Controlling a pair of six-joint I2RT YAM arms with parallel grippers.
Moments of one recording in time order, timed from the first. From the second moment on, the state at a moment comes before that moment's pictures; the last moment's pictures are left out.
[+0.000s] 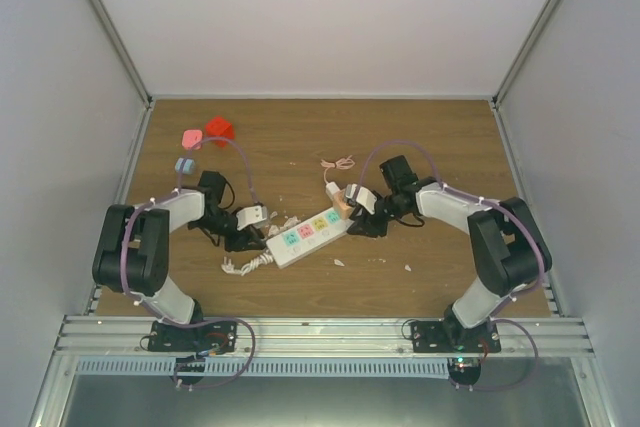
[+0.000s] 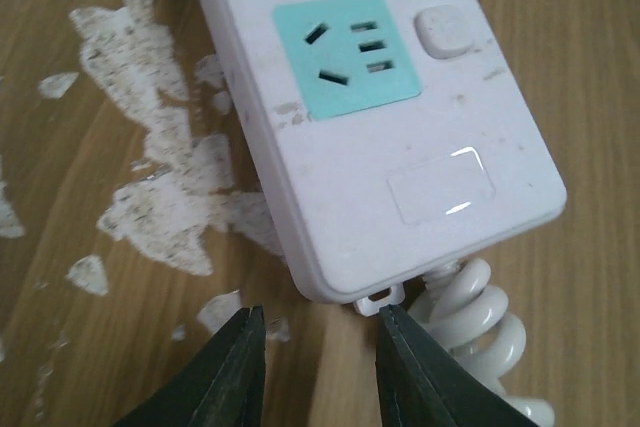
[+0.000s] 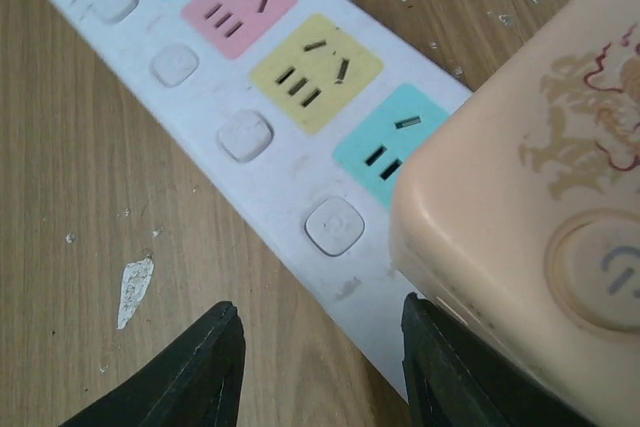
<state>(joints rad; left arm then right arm) -0.09 1.61 0.78 -0.69 0.74 1.16 0.41 1.64 0.90 -0.44 -0.66 -0.74</state>
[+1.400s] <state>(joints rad) -0.35 1.43 0.66 -0.50 0.49 1.14 0.36 1.74 0.93 -0.51 -0.56 -0.61</state>
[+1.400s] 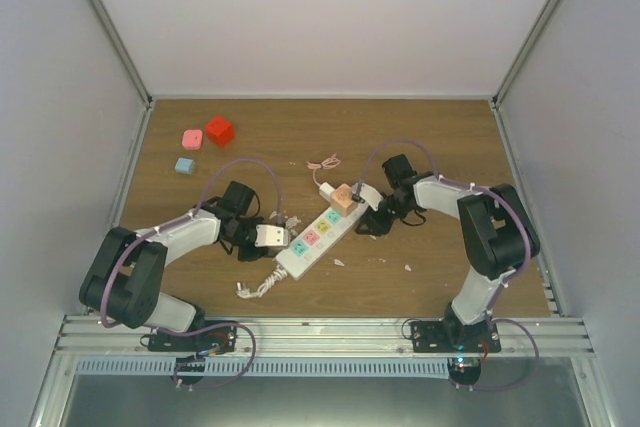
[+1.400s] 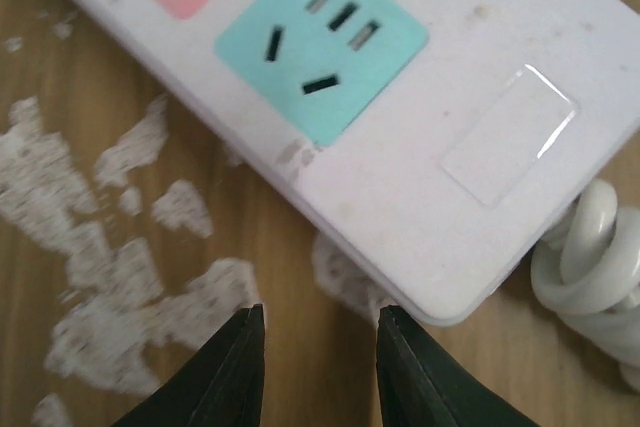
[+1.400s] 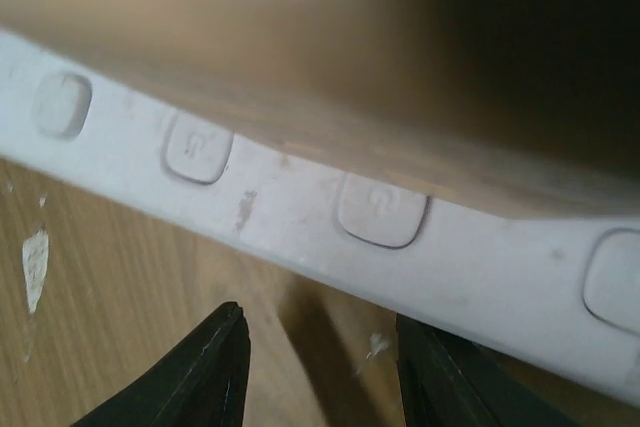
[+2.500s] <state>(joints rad) -0.58 1.42 0.77 -0.54 0.73 0.98 0.33 1.69 1.04 -0.50 -0.70 -0.78</state>
